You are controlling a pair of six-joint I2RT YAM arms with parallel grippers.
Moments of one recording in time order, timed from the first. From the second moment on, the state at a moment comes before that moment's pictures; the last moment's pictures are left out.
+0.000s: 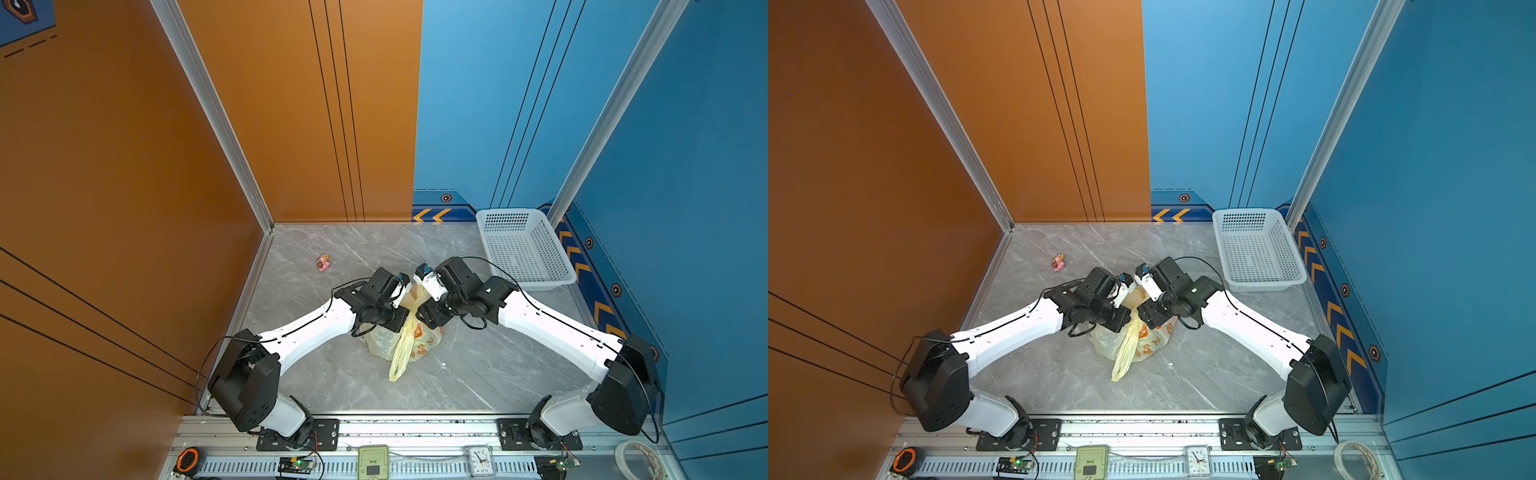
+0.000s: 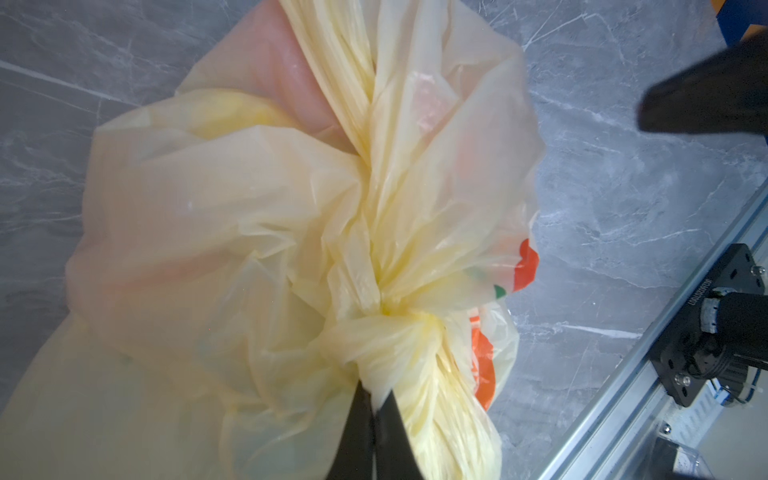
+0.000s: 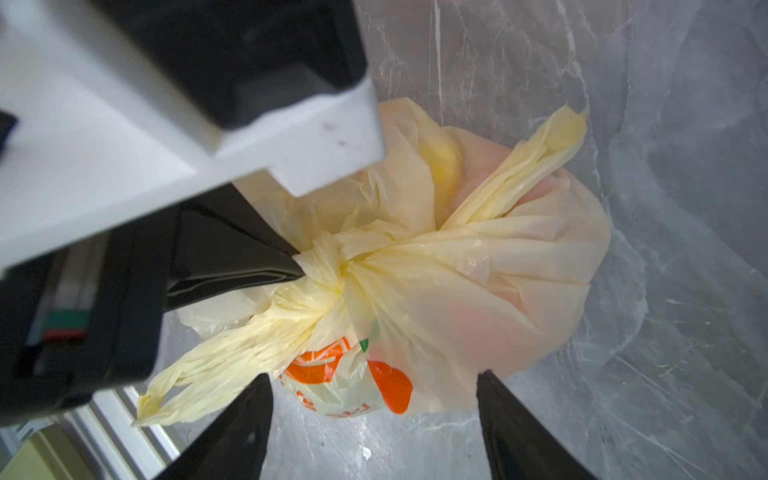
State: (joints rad) left arm -0.68 1.49 1.06 -0.56 0.20 -0.24; right arm 0.74 1.50 1.24 -0.69 -0.08 0.02
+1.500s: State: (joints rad) left arm -0.49 1.21 0.84 -0.47 0.19 -0.28; right arm 0.31 1.40 0.99 -0.58 -0.07 0.19
